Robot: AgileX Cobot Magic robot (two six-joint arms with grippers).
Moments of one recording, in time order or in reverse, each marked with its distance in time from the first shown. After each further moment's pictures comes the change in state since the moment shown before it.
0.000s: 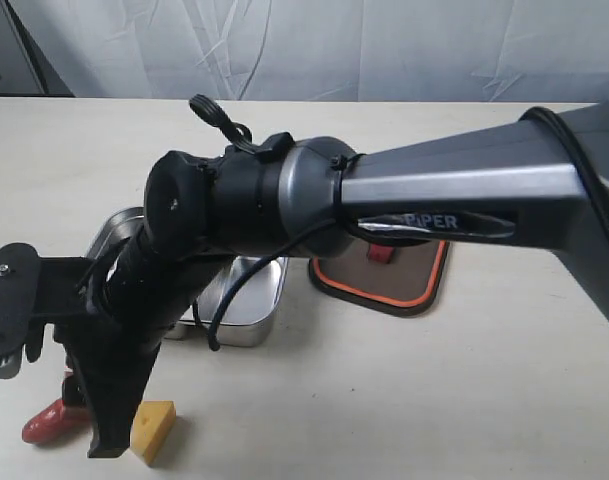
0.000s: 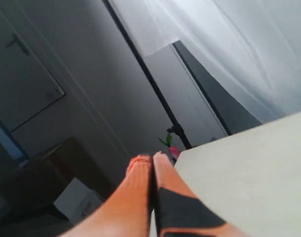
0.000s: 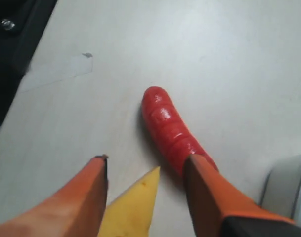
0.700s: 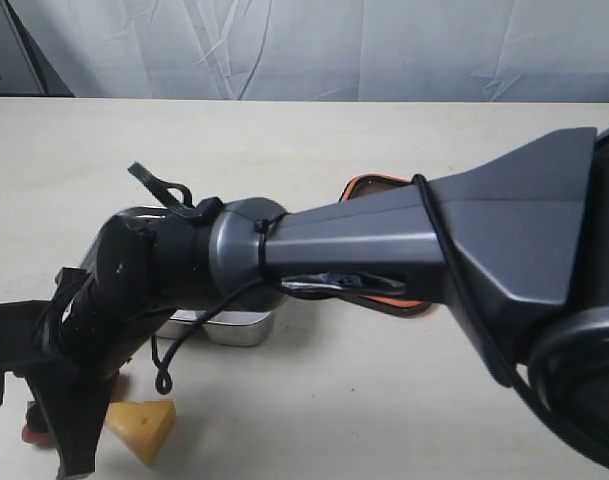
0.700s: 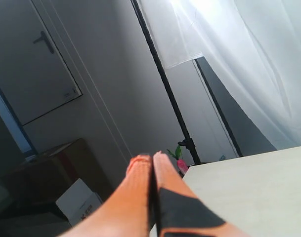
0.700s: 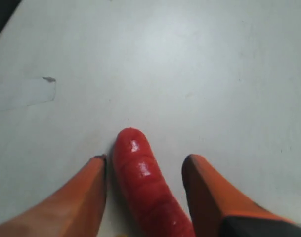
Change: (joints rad) left arm 0.000 0.000 -0.001 0.182 0.064 -0.273; right arm 0.076 0.130 -0.083 0.006 -0.156 -0.087
